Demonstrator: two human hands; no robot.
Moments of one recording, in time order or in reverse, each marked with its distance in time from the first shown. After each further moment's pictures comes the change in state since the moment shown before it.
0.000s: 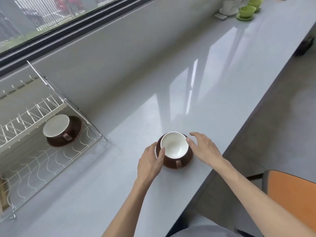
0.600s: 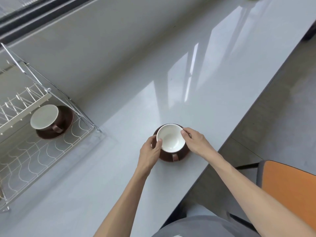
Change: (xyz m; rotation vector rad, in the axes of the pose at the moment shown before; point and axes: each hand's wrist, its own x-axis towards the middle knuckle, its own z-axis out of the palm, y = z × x) left_hand 0.021 -0.005 0.021 -0.505 -0.100 -0.199; right_hand 0.022 0.007 0.018 0.258 -0.105 0.030
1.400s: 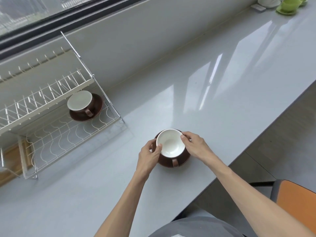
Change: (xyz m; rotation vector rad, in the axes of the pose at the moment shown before) left_hand -0.023 -0.045 -0.057 -0.159 0.124 -0.019; right_hand -0.013 -0.040 0.052 -0.028 -0.086 -0.101
